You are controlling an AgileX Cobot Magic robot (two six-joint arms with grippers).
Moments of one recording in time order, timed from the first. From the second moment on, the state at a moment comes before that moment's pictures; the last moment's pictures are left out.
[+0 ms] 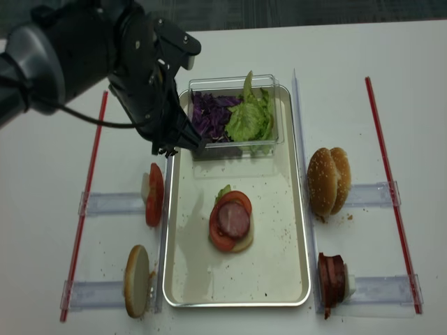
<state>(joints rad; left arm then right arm) -0.51 1.66 -1.28 0.10 0.99 -0.02 -0.08 -0.02 -0.48 0.06 1.13 0.00</state>
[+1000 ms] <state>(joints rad) -0.78 1.66 -1.23 0.04 0.91 0.00 -0.08 -0.02 -0.48 0.06 1.13 0.01</state>
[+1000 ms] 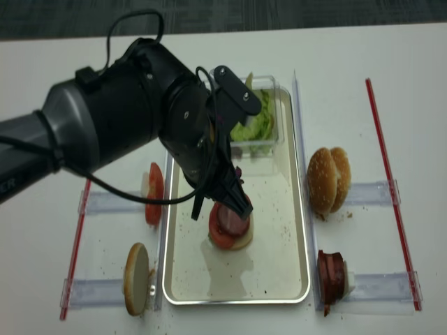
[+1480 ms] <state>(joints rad) -0.80 1.76 -1.23 0.04 0.87 0.00 -0.08 -0.02 -0.48 0.06 1.13 0.00</state>
